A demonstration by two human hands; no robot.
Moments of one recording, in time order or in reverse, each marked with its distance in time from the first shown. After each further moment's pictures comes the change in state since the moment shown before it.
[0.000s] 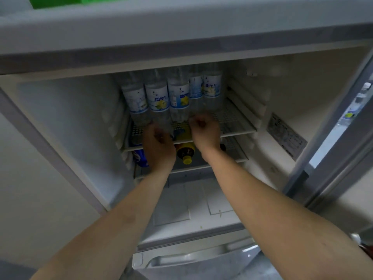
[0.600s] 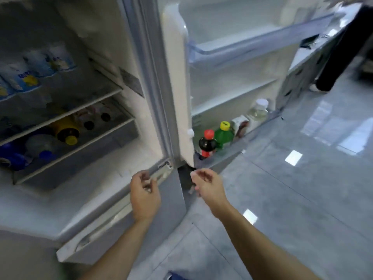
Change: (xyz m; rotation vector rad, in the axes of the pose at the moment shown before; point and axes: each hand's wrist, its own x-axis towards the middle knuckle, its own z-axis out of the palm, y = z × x) left_hand -0.334 0.035 -0.021 -0.051 -0.679 -0.197; right_hand -0.320 0.099 -0.300 0.130 0.328 0.555
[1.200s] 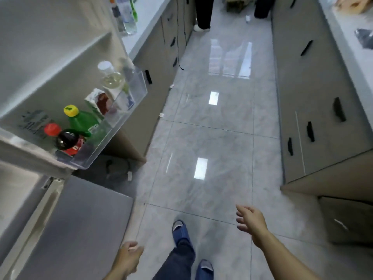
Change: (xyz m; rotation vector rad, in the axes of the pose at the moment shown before) left_hand -0.190 -0.127 0.054 0.642 -0.943 -0.647; right_hand -0.209 0.228 -0.311 0.254 0.740 0.693
